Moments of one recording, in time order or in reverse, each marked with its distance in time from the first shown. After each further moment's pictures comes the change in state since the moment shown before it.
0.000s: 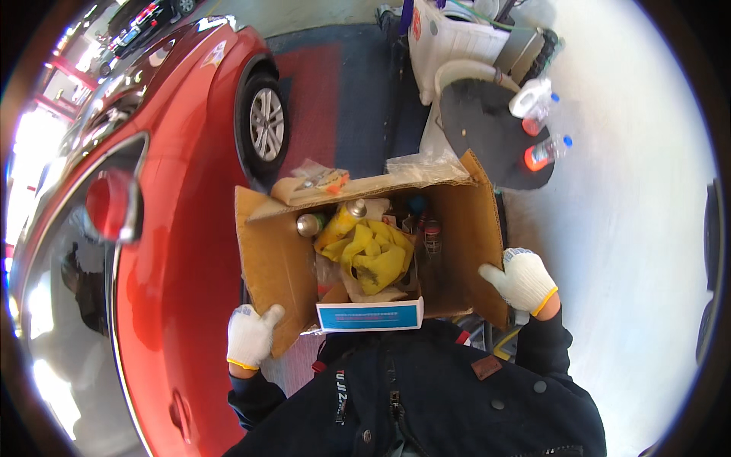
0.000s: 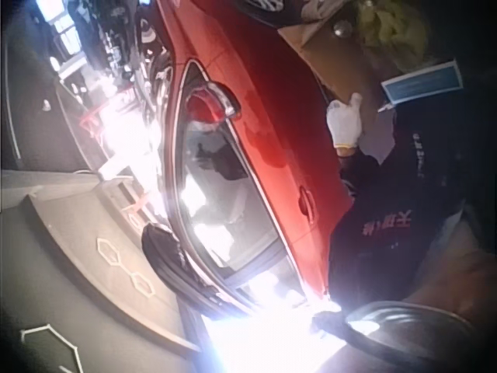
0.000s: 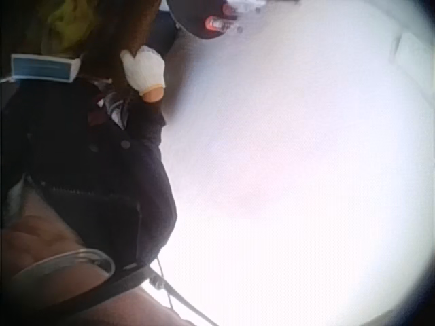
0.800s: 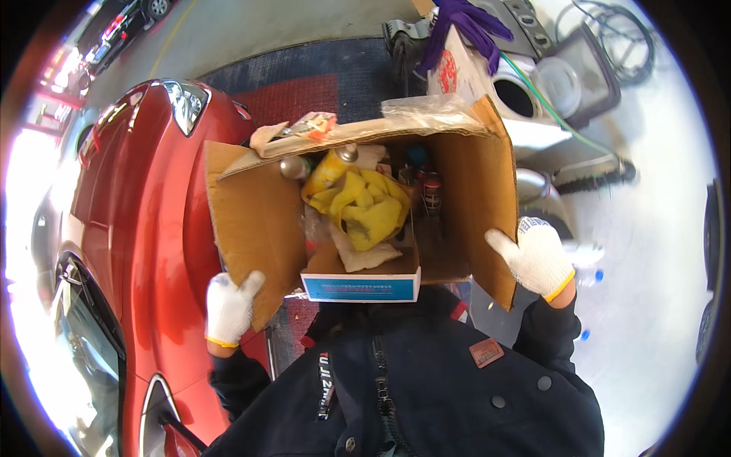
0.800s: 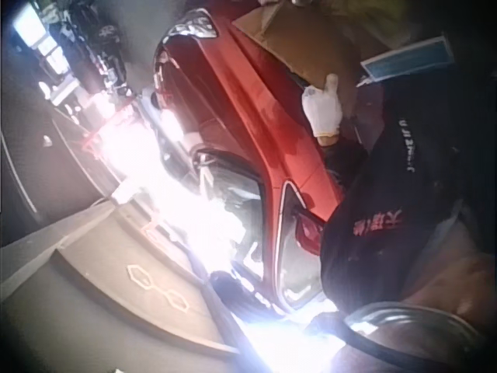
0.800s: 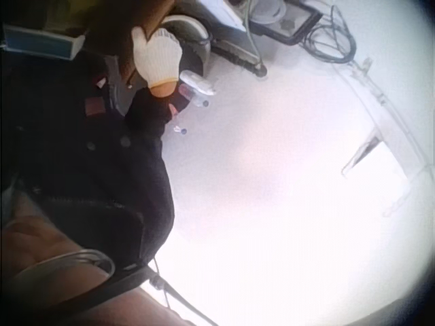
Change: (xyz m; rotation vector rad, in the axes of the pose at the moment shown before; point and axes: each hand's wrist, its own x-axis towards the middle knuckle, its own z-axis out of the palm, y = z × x) left_hand 0.304 -0.154 -0.094 -0.637 0.016 -0.238; right_hand 0.277 0.024 -0.147 -0.219 0.163 -0.363
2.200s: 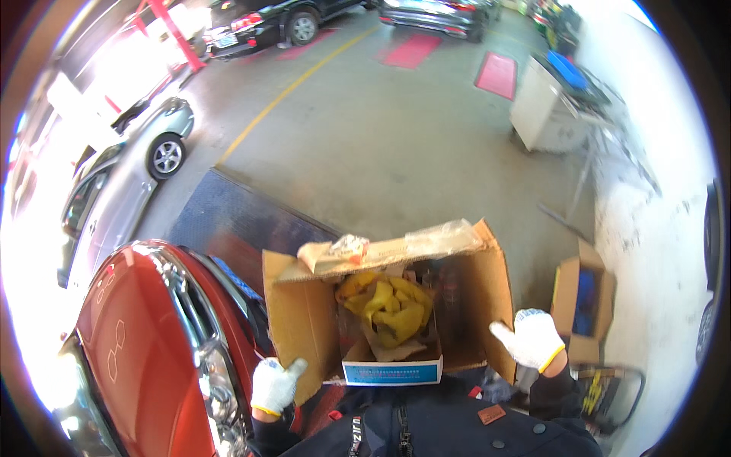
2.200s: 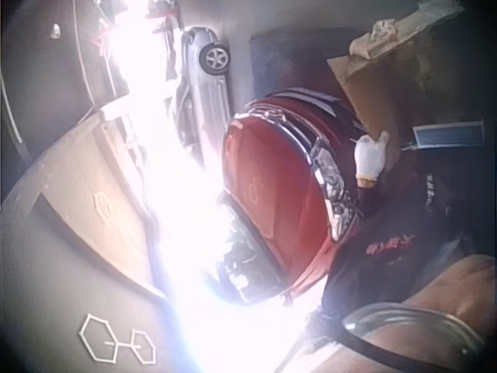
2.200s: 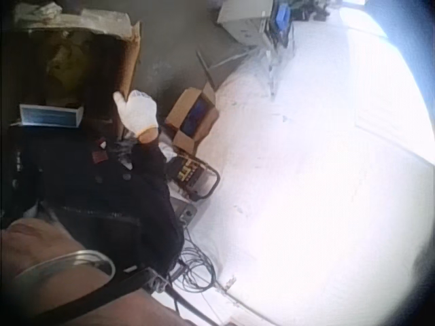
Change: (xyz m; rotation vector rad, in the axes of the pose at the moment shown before) left_hand 0.477 -0.179 -0.144 -0.106 0.192 -0.492; right_hand 0.747 0.224 -0.034 -0.012 -0.119 -0.148
